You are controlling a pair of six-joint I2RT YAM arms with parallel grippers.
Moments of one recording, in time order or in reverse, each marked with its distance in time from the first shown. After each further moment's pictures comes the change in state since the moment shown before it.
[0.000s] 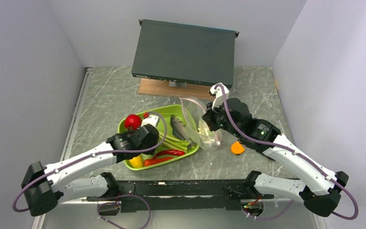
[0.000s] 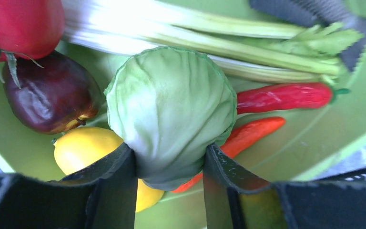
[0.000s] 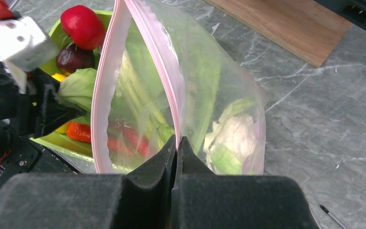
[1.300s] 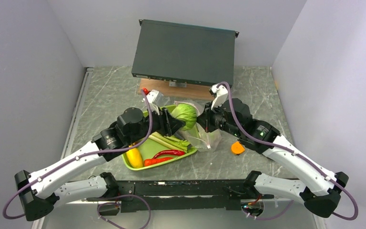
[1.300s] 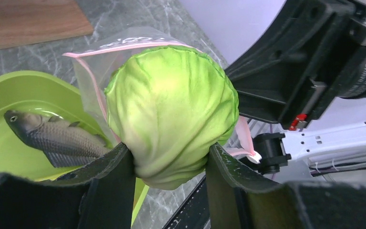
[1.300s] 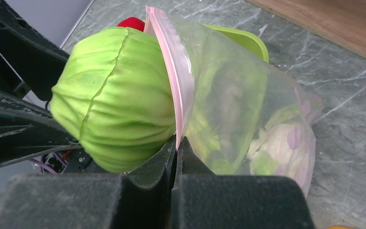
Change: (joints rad) left arm 0.000 -0.113 0.190 0.544 0.395 0.012; right arm -0.001 -0.008 -0.027 0.090 -0.144 0.136
